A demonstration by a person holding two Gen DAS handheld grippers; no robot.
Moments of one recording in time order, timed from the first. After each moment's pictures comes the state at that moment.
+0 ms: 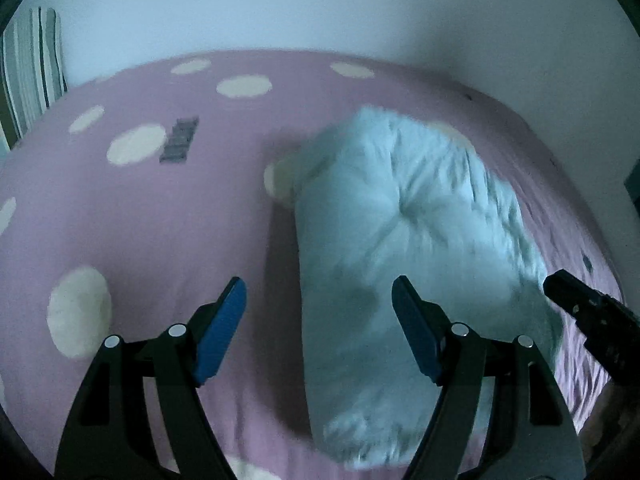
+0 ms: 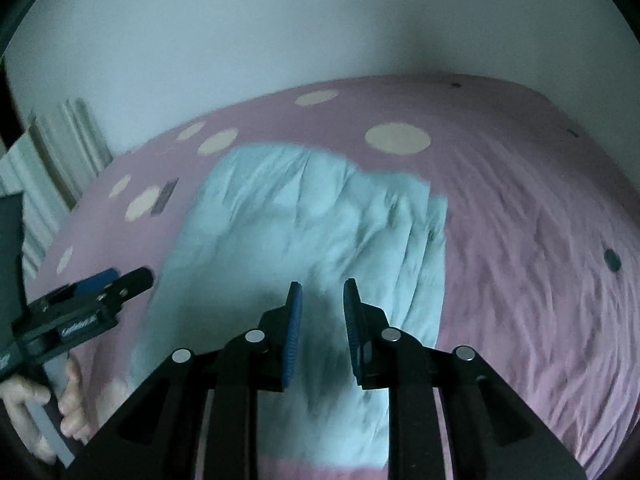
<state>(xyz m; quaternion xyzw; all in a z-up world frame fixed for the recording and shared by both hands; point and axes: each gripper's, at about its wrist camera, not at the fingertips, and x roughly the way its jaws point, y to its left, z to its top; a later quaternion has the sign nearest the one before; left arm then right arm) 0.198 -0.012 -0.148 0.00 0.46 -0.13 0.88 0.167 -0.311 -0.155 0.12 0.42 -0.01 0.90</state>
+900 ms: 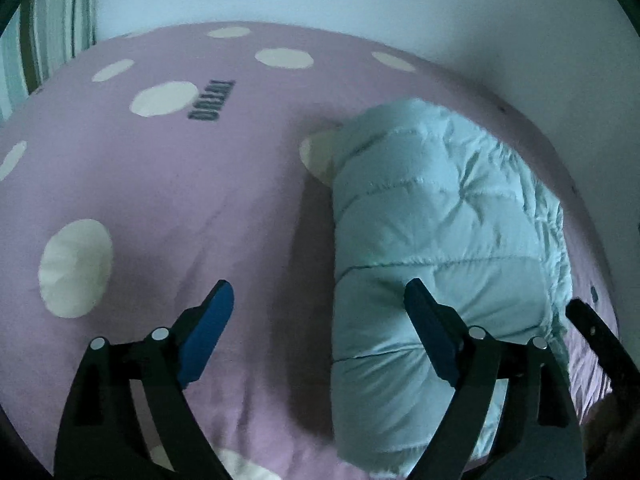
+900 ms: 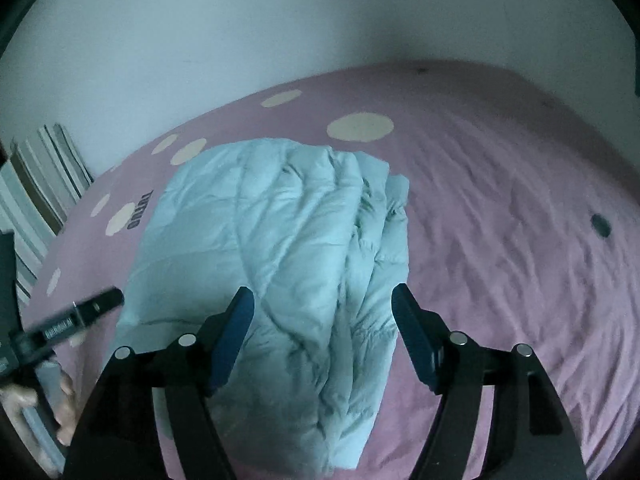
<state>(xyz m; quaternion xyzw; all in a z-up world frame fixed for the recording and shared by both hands) 0.207 0.004 -0.161 -0.06 0.49 -0.08 0.87 0.176 -0.353 -0.185 0.17 0.41 -0.06 0.90</state>
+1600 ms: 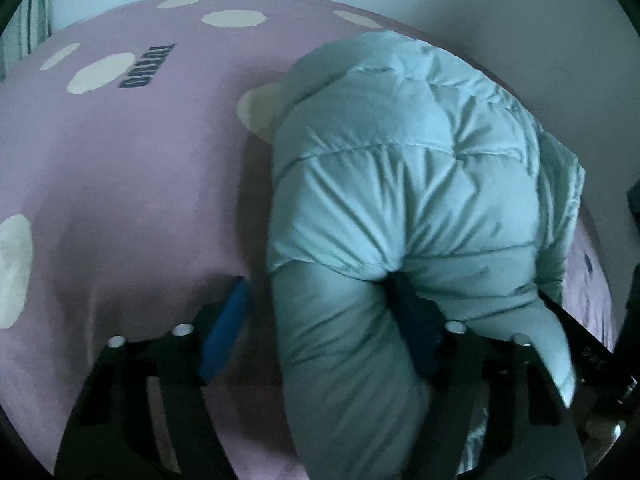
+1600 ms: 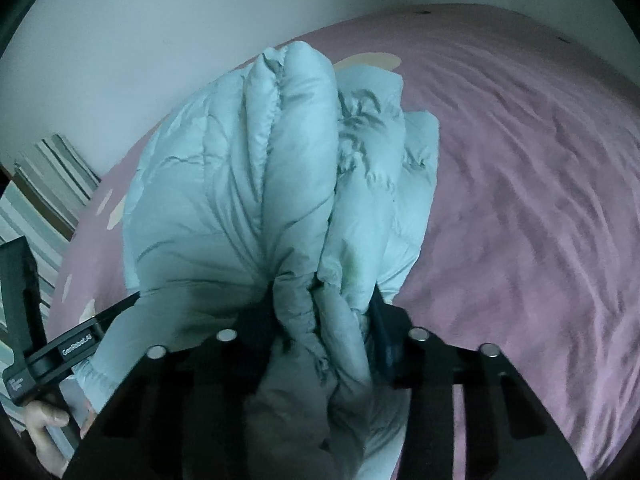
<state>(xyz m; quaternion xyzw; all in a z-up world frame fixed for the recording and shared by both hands) 0.227 -0.028 -0.202 -0.06 0.52 -0.15 0.84 0.187 -0.350 -0.242 0.23 0.44 -0.02 0.87</state>
